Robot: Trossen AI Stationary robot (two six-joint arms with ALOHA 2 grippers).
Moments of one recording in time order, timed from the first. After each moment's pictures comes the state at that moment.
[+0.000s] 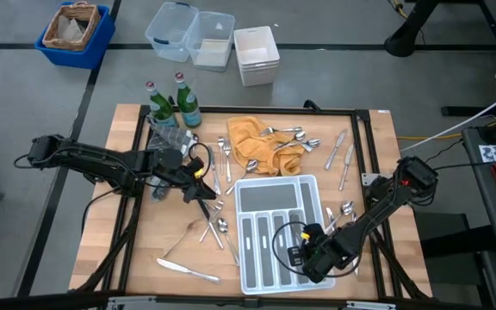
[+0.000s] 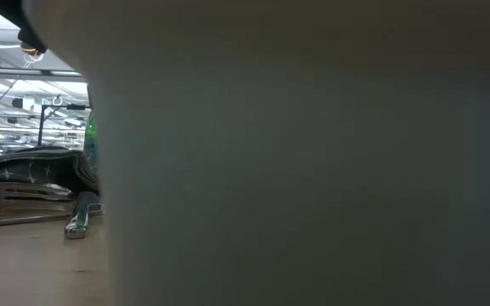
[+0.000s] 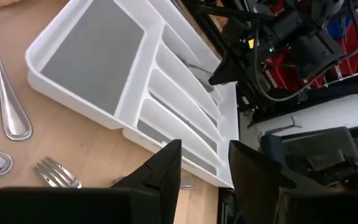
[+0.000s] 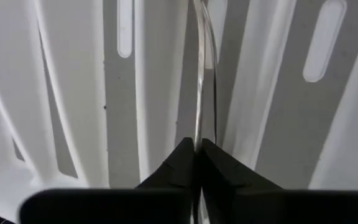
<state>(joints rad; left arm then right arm) -0.01 0.99 0.49 0.08 0.28 -0.86 0.76 1.75 1.13 -0.65 0.14 2.12</state>
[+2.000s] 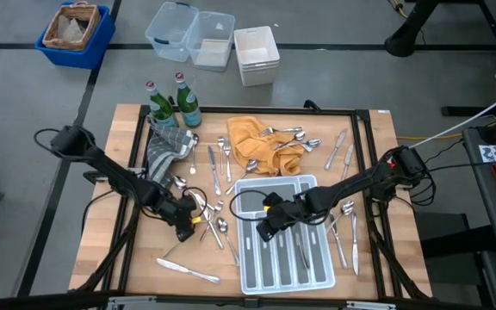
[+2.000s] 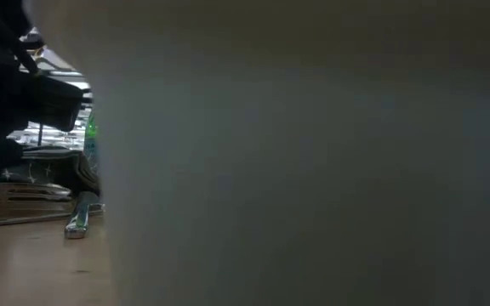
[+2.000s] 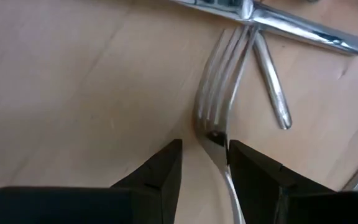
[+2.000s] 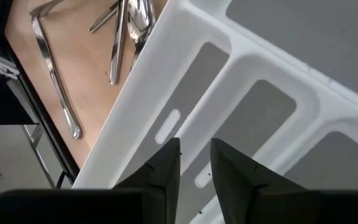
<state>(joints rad) -0.50 1.32 0.49 -0.27 -0.01 -1.16 0.34 1.75 1.13 -0.28 0.03 1.22</state>
